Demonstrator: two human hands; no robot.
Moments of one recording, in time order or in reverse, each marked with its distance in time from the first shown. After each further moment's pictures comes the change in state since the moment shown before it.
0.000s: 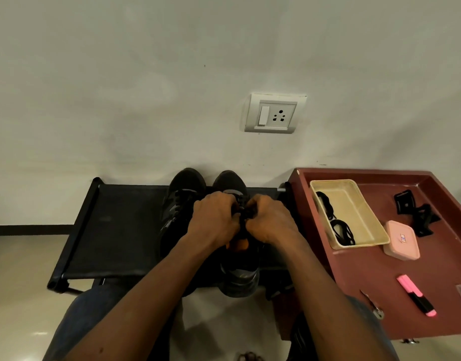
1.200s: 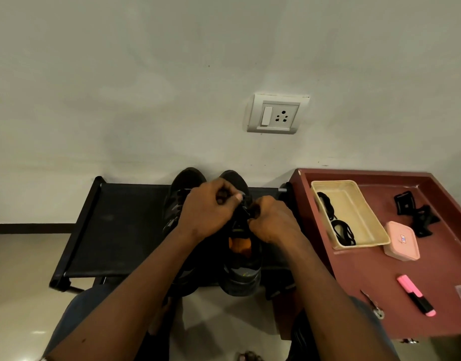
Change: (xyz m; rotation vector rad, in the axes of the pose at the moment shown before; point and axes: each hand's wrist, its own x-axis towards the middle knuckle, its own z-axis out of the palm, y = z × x) left_hand -0.001 -0.017 -0.018 -0.492 0.158 0.011; right_hand 0.006 0.001 0.002 -0.085 0.000 0.027
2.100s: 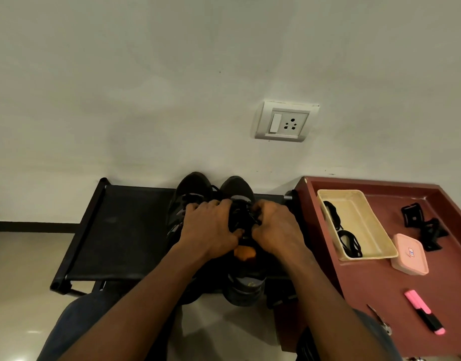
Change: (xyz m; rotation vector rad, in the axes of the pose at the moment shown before) left_hand -0.005 -0.018 0.009 0.653 -0.203 -0.015; right_hand -0.002 -0.005 0.006 -0.019 0.142 -0.110
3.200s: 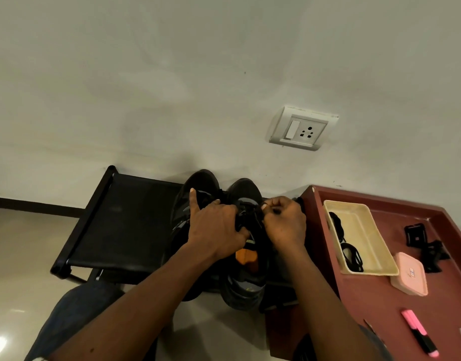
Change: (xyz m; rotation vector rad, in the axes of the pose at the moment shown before) left_hand -0.002 0.002 0.005 -0.027 0.052 -0.077; right_hand 0.020 0.001 0.017 0.471 0.312 0.189
